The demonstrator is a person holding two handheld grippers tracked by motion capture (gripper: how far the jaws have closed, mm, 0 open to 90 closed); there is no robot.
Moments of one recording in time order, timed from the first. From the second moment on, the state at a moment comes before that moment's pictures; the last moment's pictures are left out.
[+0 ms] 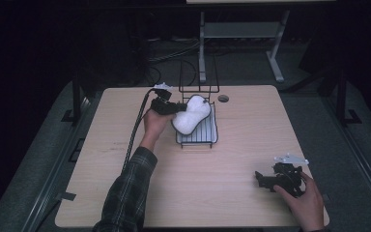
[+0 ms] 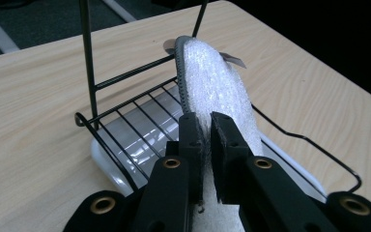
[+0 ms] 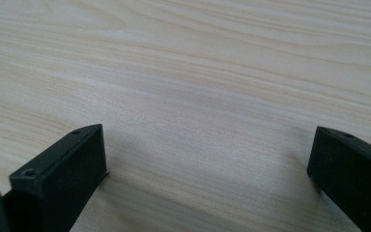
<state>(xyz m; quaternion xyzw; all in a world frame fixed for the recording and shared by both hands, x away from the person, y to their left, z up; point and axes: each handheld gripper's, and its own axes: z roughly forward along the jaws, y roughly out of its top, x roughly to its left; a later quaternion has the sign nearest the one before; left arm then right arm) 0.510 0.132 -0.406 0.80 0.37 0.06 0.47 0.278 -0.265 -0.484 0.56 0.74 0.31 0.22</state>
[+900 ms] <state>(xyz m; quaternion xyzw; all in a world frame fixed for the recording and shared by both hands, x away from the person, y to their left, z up) 0.501 0.139 -0.400 0.81 0.36 0.07 0.45 0.278 -0.265 -0.484 0.56 0.74 0.31 0.22</state>
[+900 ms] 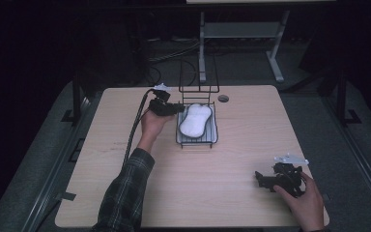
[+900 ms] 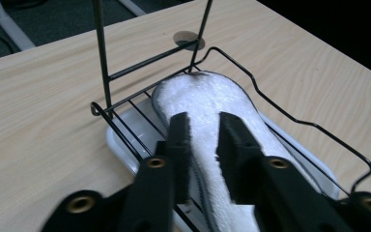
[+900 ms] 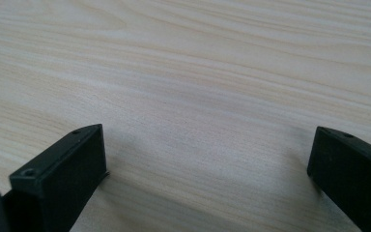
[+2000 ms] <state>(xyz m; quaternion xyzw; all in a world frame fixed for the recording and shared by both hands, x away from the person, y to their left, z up) 0.459 0.120 -0.428 0.84 0.32 0.04 0.43 0.278 -0.265 -0.484 0.56 0.74 0.31 0.22</state>
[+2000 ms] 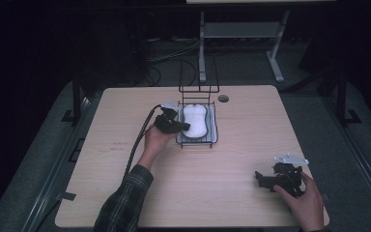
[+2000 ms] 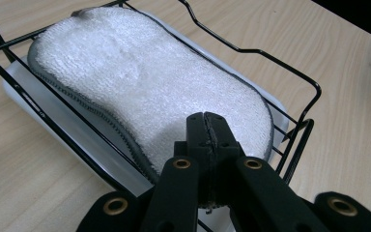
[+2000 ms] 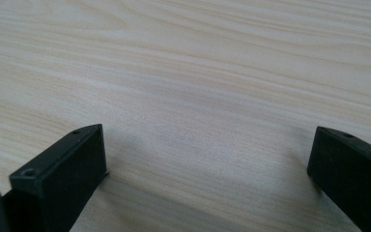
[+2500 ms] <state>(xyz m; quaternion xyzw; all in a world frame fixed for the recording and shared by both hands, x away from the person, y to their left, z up) 0.446 0.135 -0.411 0.84 0.32 0.04 0.43 0.278 -0.265 -0.484 0.56 0.74 0.31 0.22</state>
